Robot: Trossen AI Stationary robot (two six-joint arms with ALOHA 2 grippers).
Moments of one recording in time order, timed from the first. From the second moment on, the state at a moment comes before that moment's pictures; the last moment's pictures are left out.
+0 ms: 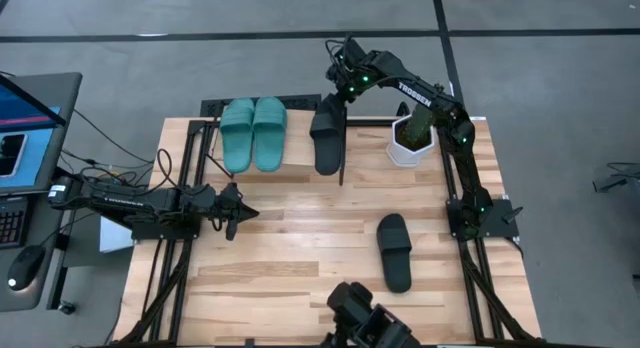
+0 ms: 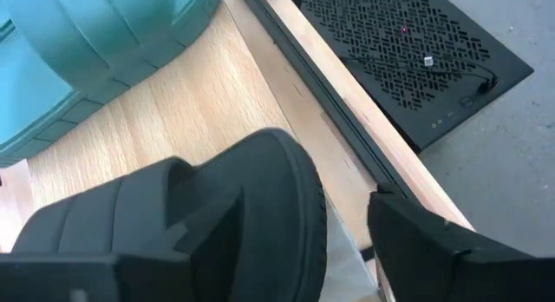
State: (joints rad) left arm 0.00 0.52 0.02 0.10 -0.02 -0.43; right arm -0.71 2.18 2.20 -1.03 -0.35 -0.05
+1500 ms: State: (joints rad) left arm 0.00 0.52 0.02 0.10 -0.02 -0.43; right arm -0.46 2.07 2.34 -1.54 0.09 0.05
